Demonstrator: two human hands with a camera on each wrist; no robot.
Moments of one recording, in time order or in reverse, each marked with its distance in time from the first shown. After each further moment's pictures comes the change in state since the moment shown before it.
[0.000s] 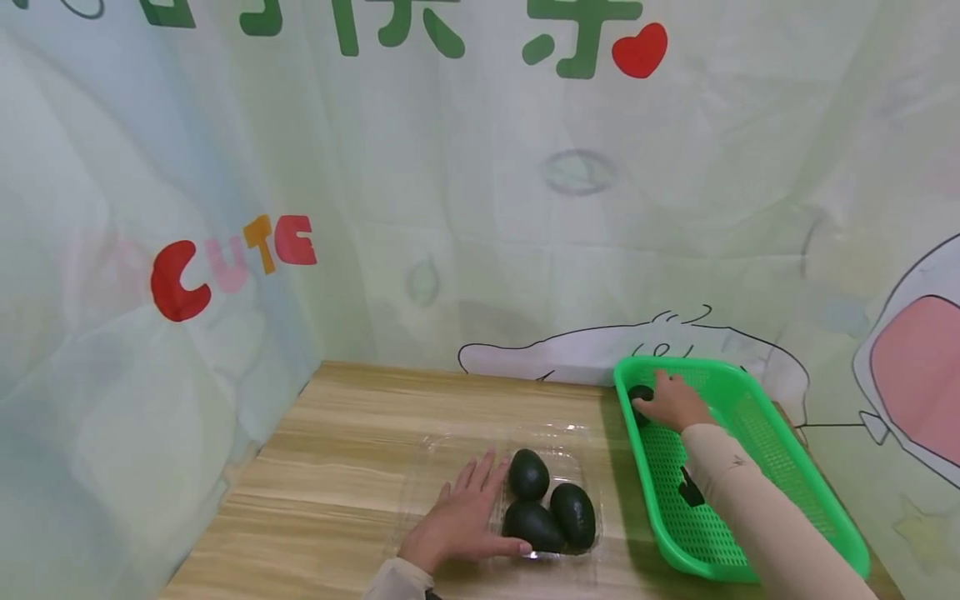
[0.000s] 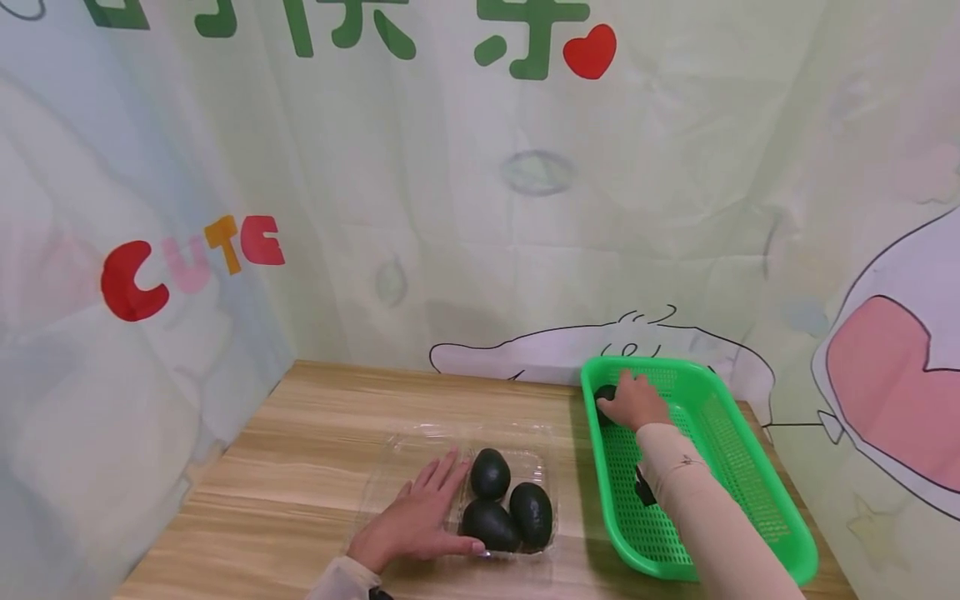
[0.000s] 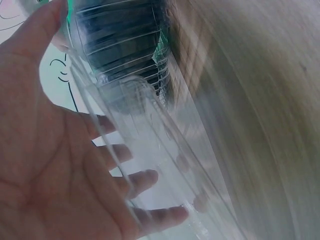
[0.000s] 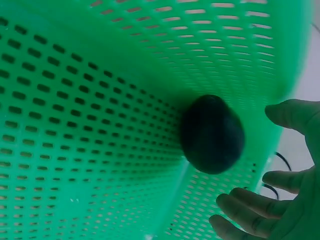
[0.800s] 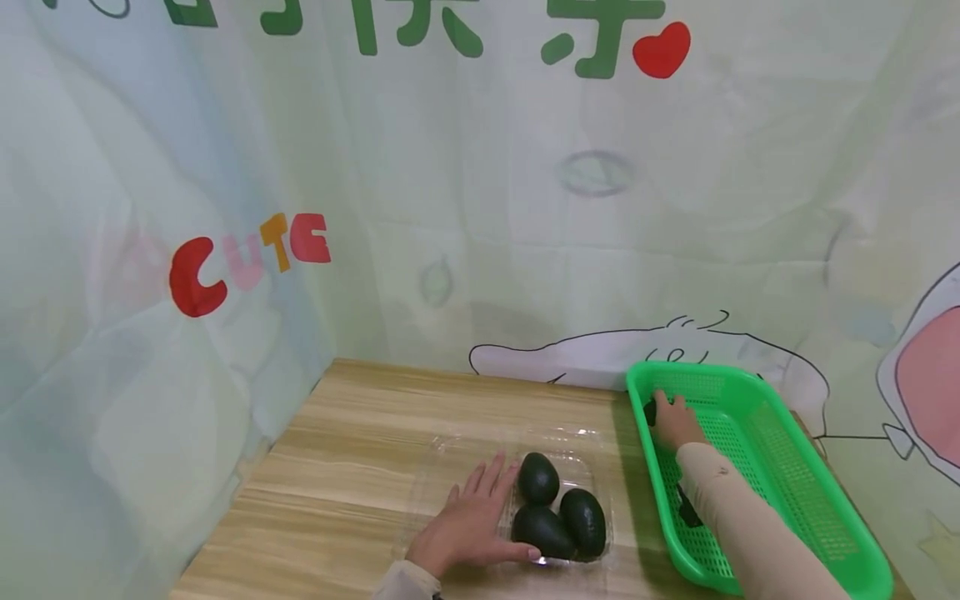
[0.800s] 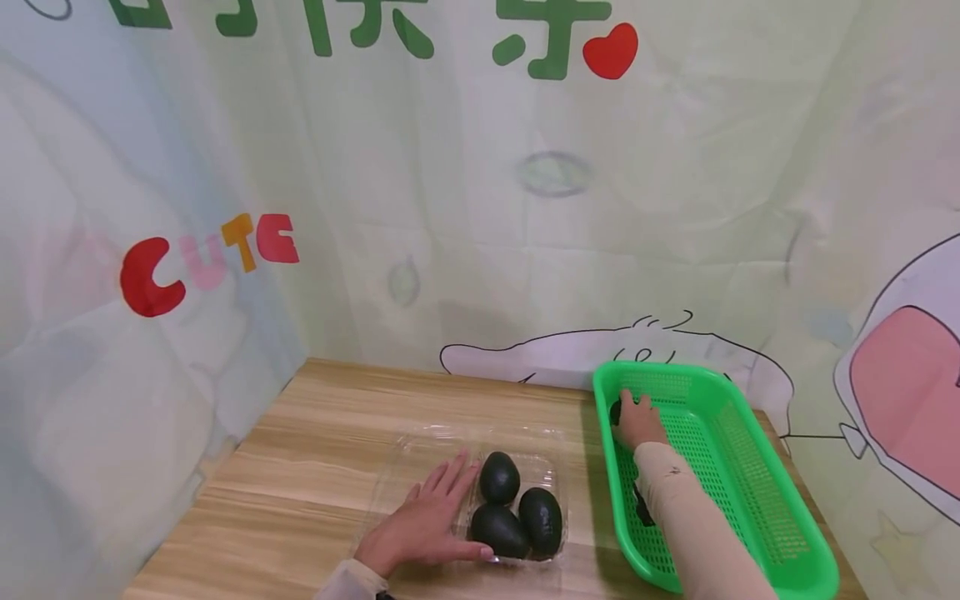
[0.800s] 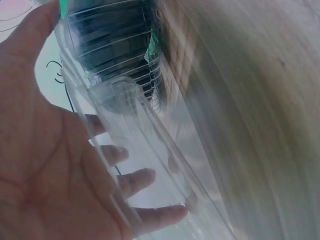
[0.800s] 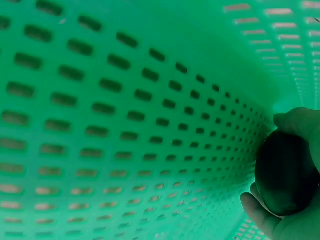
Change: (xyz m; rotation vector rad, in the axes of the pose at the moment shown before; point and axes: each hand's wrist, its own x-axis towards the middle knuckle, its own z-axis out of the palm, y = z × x) left_hand -0.001 -0.004 0.002 0.021 -0.001 -0.013; right_hand 0.018 0.018 0.053 0.045 -0.006 0.004
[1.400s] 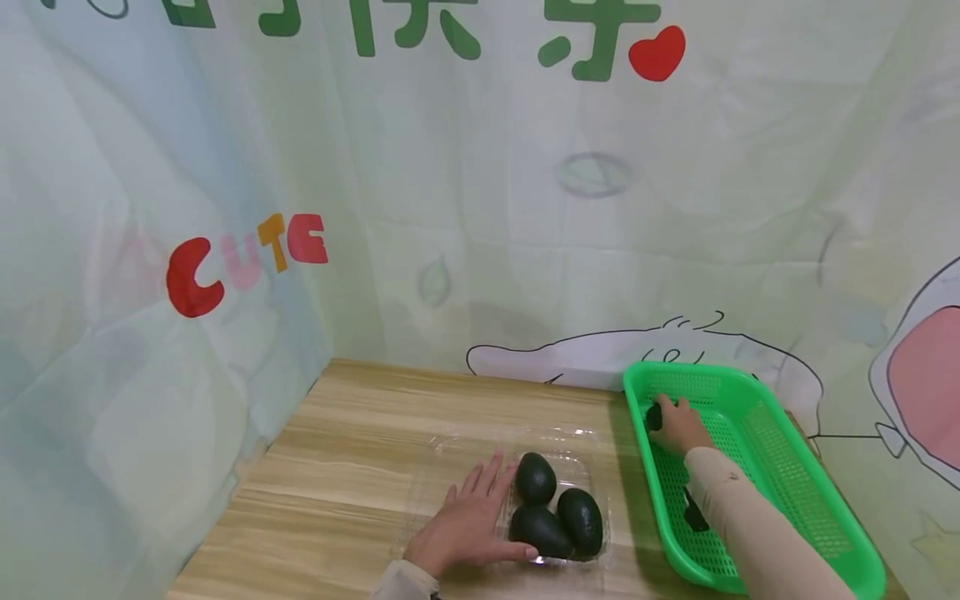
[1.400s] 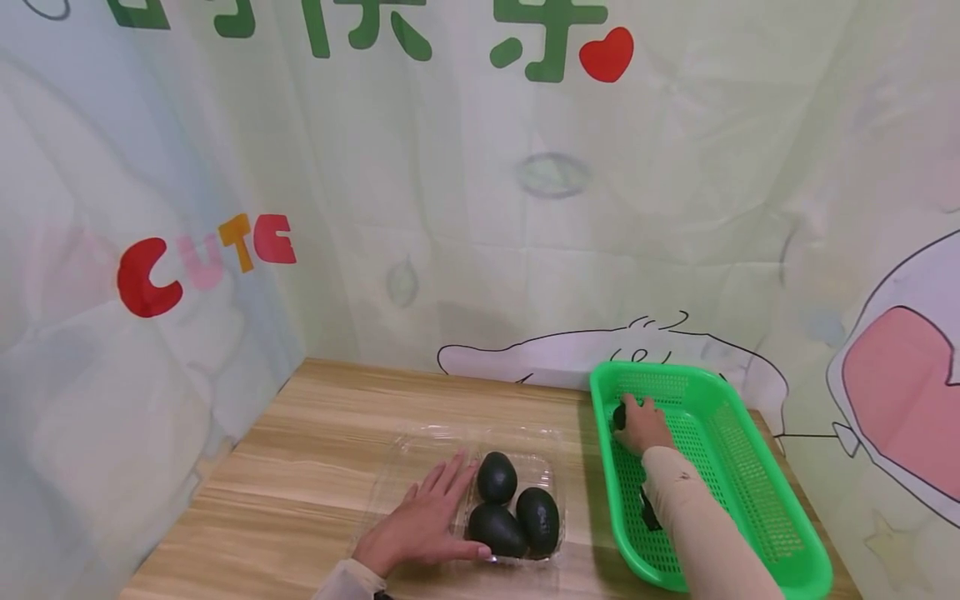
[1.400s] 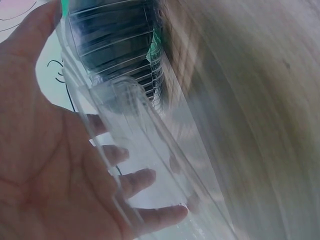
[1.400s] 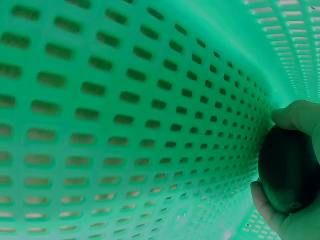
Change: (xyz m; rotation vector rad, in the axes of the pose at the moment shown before) left_hand -0.002 0.002 -0.001 -0.006 0.008 0.005; right_hand -0.008 0.012 -0.002 -0.018 0.032 -0.046
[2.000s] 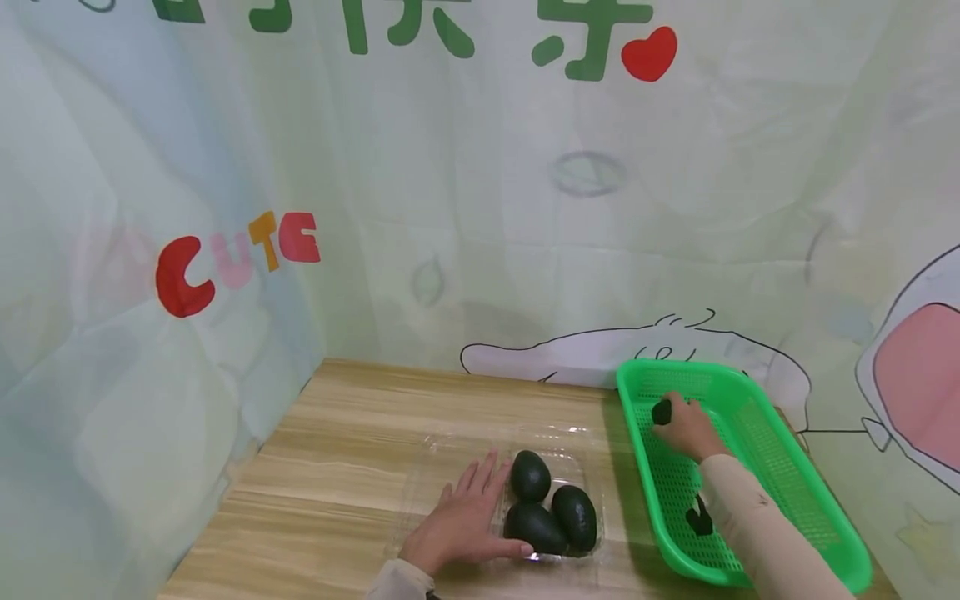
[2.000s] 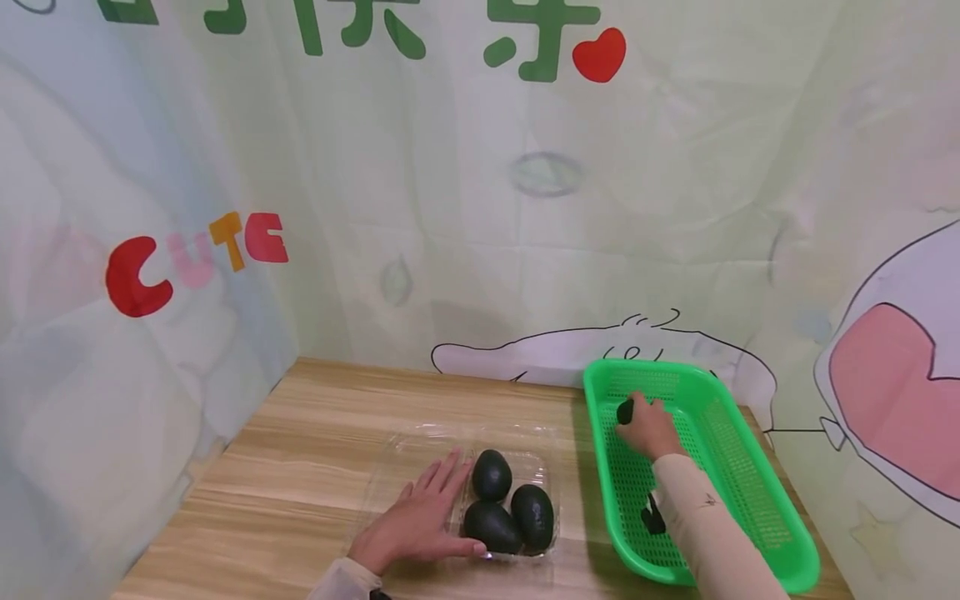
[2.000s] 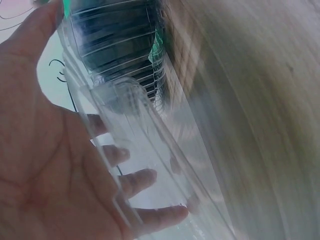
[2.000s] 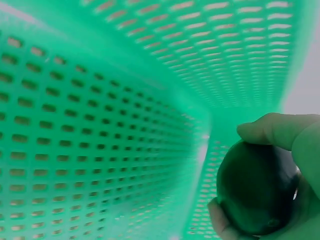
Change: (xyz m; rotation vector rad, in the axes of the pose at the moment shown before) left_hand 0.000 0.001 0.000 -0.019 0.003 0.009; right_hand -0.031 -0.011 -0.032 0.104 0.010 0.038
